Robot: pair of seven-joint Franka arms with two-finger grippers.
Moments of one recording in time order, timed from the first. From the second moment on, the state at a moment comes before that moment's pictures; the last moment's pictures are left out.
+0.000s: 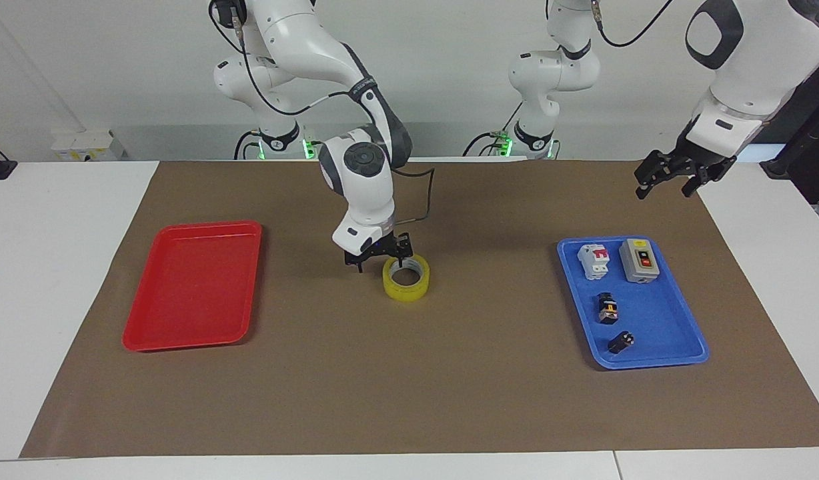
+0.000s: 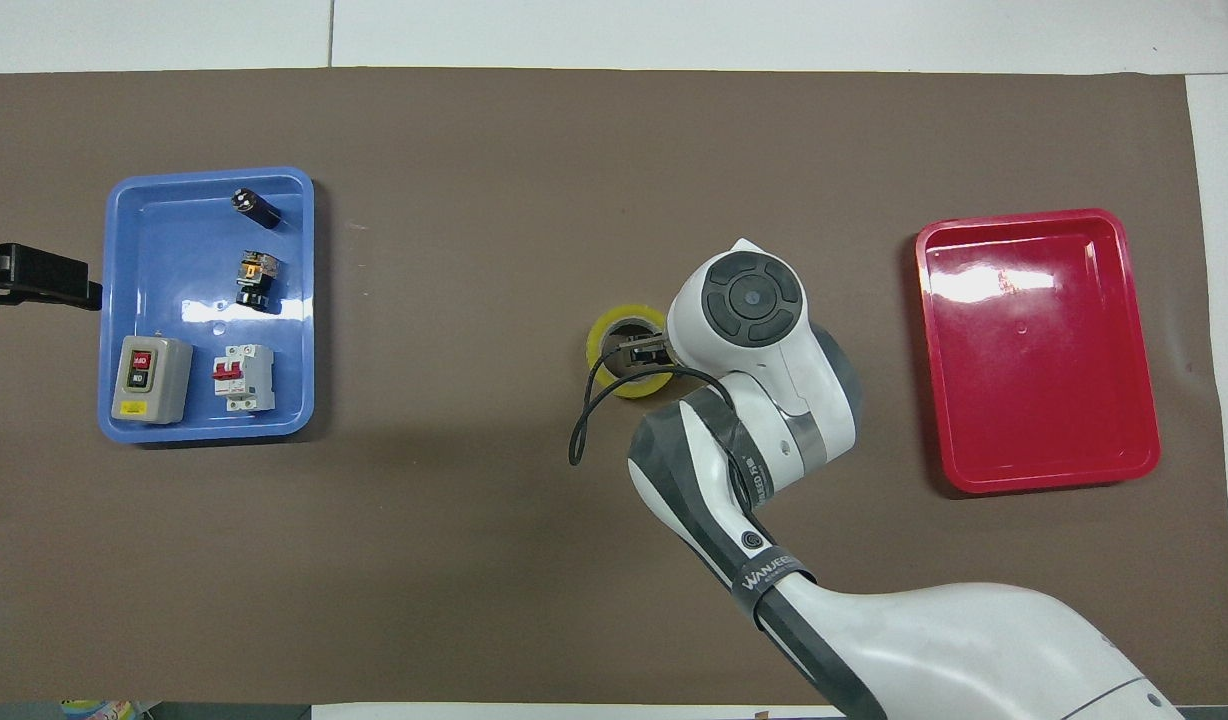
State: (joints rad) left arm -0.06 -0.02 0.06 -1.64 -0.02 1.63 0.03; right arm 0.63 0.35 -0.12 -1.89 0.07 2.29 0.38
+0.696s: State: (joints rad) left arm -0.06 -0.03 0.06 -1.64 -0.02 1.55 0.04; right arm 0.64 0.35 -0.12 -1.95 0.07 2.40 0.41
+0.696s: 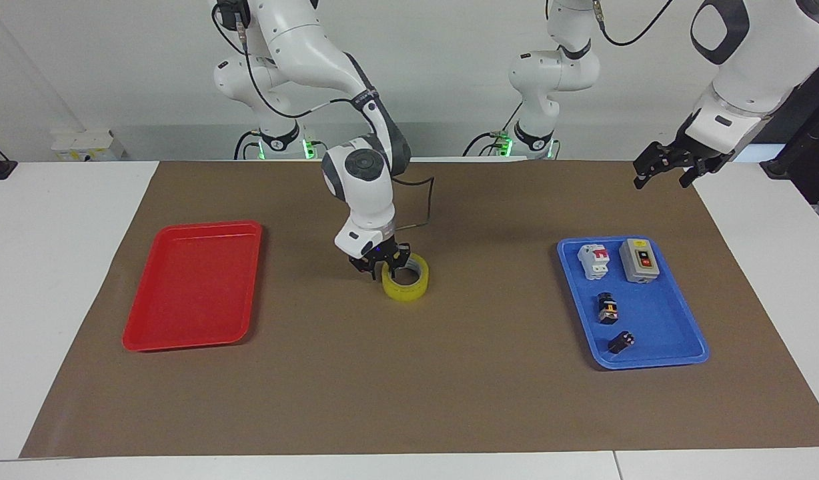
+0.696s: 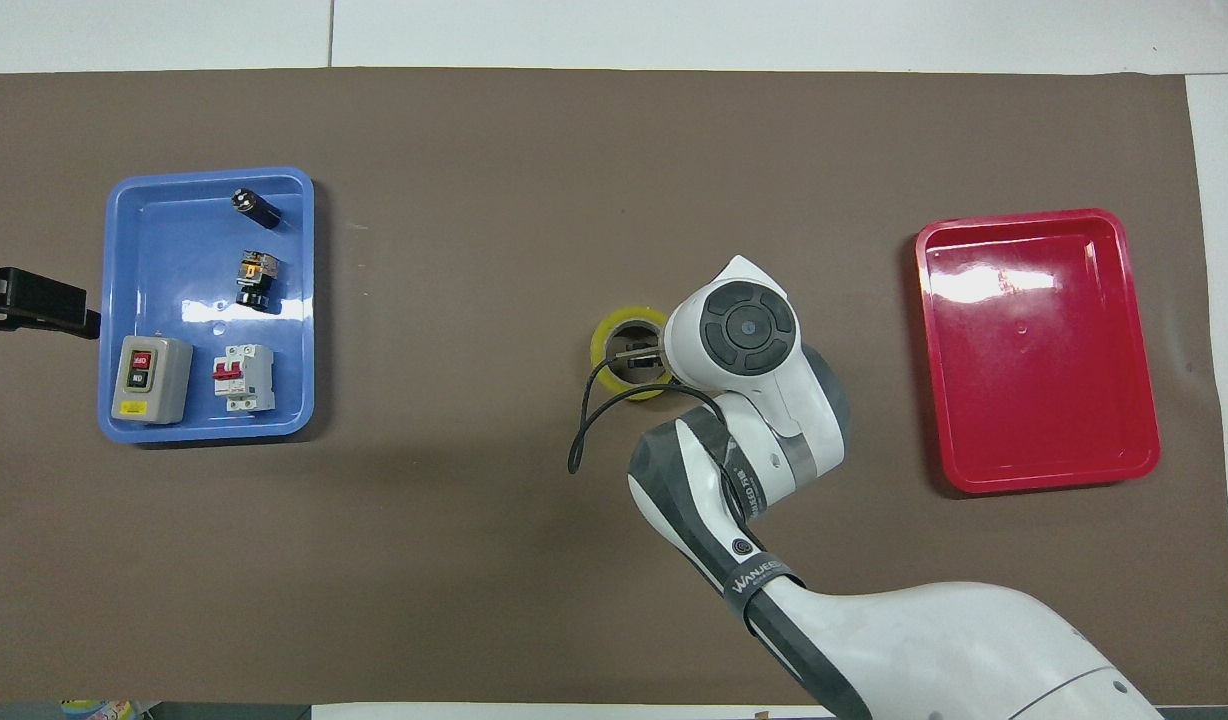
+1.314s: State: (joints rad) left arm -0.06 -0.03 0.06 -1.64 -0.02 1.55 0.04; right arm 0.42 0.25 -0.14 -1.84 0.03 2.04 0.10
